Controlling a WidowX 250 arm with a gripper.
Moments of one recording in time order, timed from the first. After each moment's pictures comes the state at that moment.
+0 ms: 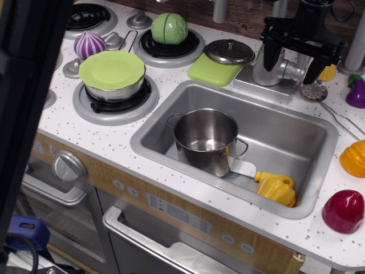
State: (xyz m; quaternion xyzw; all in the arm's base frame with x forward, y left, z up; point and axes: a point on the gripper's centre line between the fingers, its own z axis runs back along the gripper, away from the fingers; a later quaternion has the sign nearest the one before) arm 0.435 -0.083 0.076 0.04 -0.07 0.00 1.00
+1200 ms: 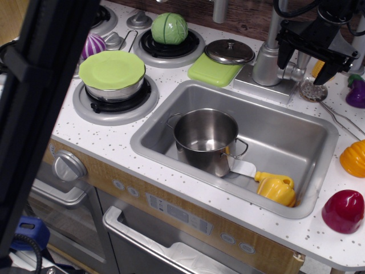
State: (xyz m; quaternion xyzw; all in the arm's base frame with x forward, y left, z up) arm 0.462 -0.097 0.070 0.09 -0.17 -0.02 0.98
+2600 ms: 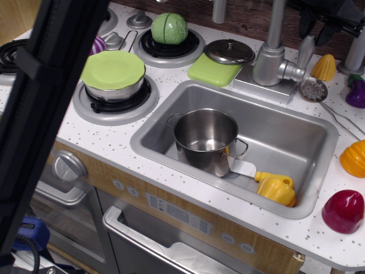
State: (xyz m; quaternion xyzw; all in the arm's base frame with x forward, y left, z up) arm 0.495 -0.092 0.098 0.08 -0.22 -0.03 0.97
